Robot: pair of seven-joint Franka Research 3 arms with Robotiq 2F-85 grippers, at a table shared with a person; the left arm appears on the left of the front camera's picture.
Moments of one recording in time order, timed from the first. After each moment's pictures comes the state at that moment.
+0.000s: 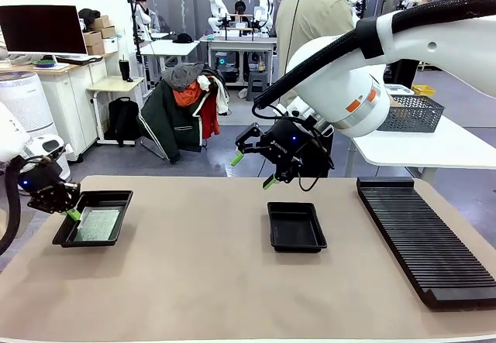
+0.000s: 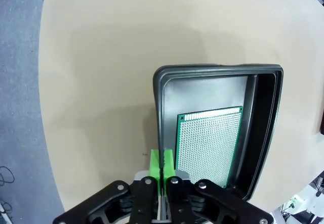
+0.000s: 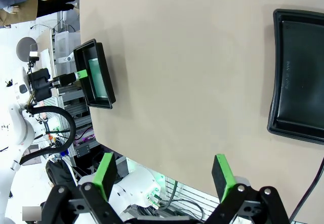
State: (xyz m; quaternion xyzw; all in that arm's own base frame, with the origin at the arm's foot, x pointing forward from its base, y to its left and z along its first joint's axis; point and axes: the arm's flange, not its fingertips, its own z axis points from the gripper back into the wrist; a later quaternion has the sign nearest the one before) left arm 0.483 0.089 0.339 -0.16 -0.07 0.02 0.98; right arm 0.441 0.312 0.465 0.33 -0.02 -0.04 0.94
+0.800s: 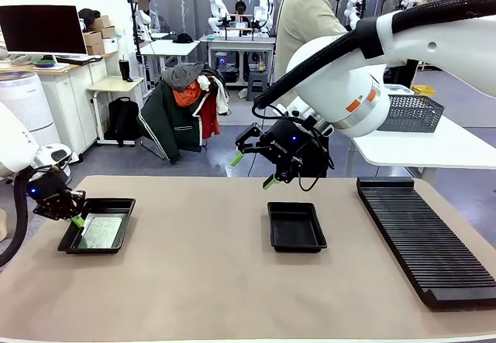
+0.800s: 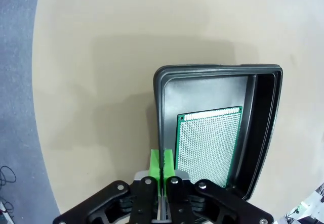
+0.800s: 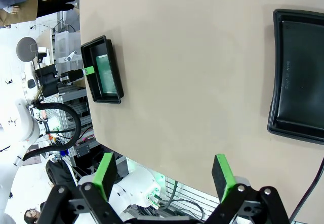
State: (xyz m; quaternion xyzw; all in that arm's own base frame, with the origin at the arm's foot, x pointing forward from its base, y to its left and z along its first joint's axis) left arm 0.490 0.086 0.316 -0.15 -0.07 0.03 0.99; right arm 0.441 0.312 0.465 0.33 -0.02 -0.04 0.94
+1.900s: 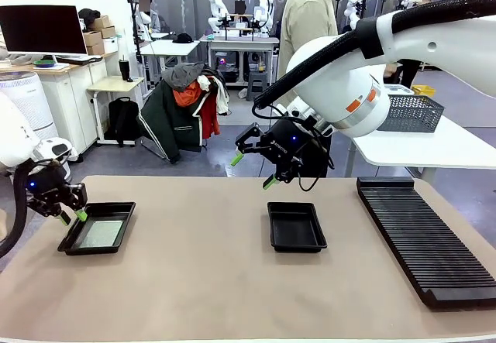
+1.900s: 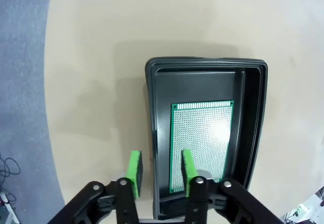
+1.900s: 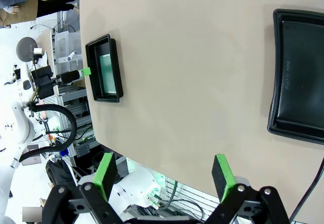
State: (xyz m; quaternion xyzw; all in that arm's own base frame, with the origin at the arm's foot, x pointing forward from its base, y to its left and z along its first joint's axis) left arm 0.488 0.082 0.336 -0.12 -0.06 0.04 0.99; right arm 0.441 0.312 0.465 0.33 -0.02 -0.04 0.94
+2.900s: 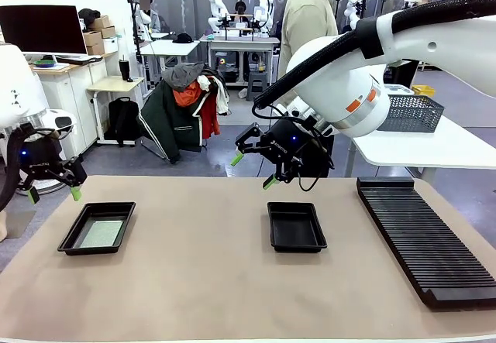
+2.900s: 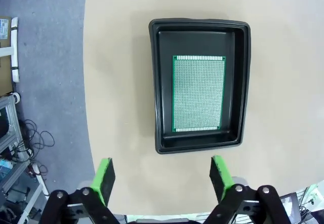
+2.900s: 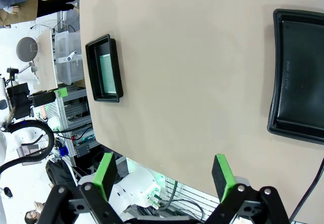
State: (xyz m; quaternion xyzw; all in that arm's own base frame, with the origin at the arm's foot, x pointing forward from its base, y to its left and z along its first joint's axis) left arm 0.461 0.047 0.427 -0.02 -0.02 0.02 1.00; right arm 0.441 0.312 0.465 0.33 -0.02 -0.04 0.94
